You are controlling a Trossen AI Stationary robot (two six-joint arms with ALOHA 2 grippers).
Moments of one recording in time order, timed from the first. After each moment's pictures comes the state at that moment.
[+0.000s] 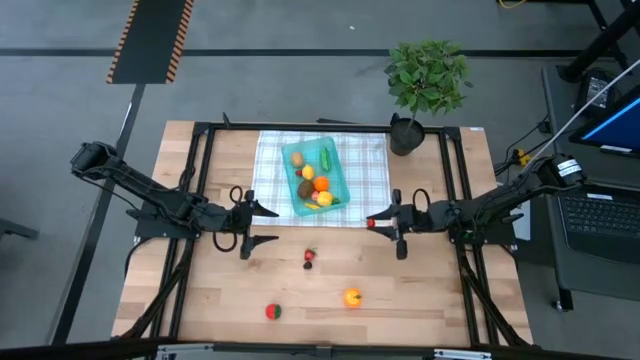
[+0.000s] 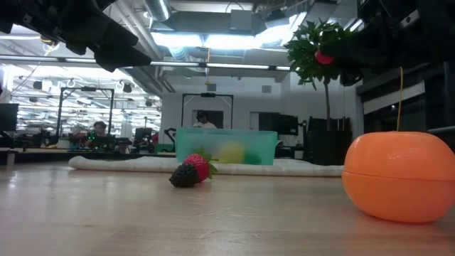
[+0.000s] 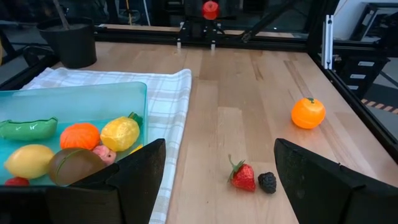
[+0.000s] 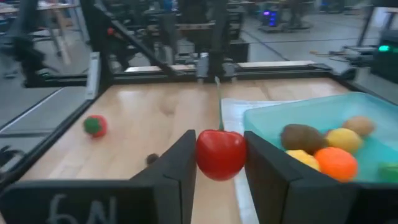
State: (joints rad) left arm -0.38 0.92 0.36 0.23 -0.42 -0.20; right arm 0.29 1.12 0.22 0.80 0.28 0.07
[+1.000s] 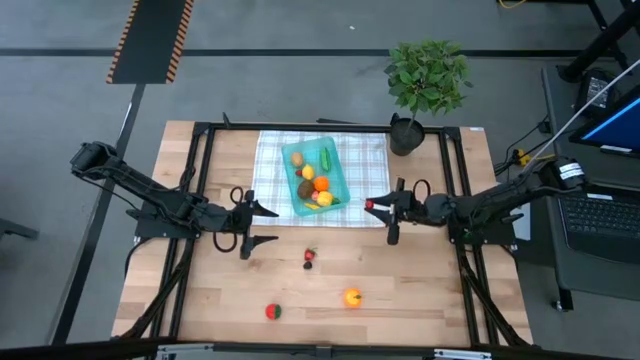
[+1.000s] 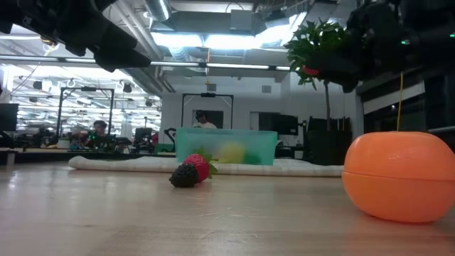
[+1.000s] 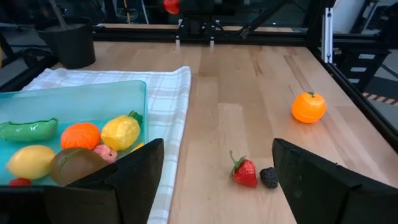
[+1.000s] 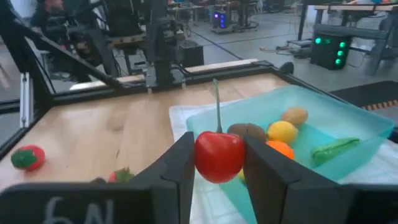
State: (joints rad) left arm -0.38 0.92 0.36 0.21 -0.42 -0.18; right arm 0.18 1.12 0.24 0.78 0.38 0.14
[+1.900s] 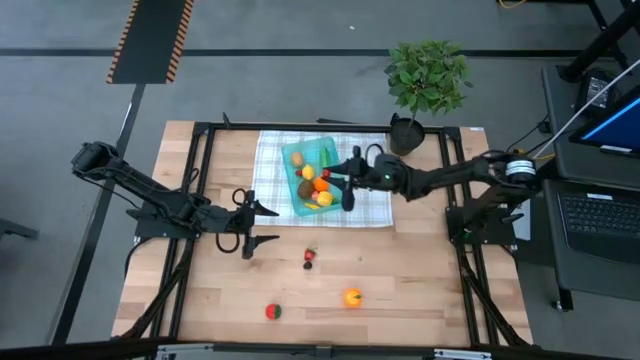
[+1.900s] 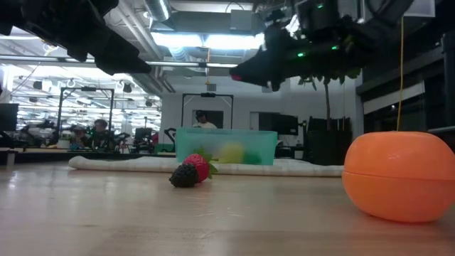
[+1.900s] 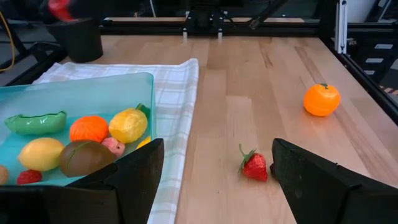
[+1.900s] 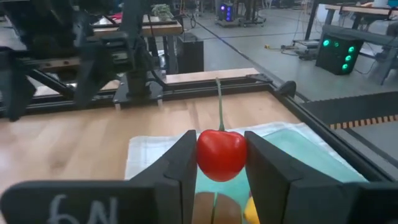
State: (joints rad) left arm -0.38 0.95 0.36 0.21 -0.45 -0.17; right arm -0.20 1.62 0.72 0.78 -0.02 0.02
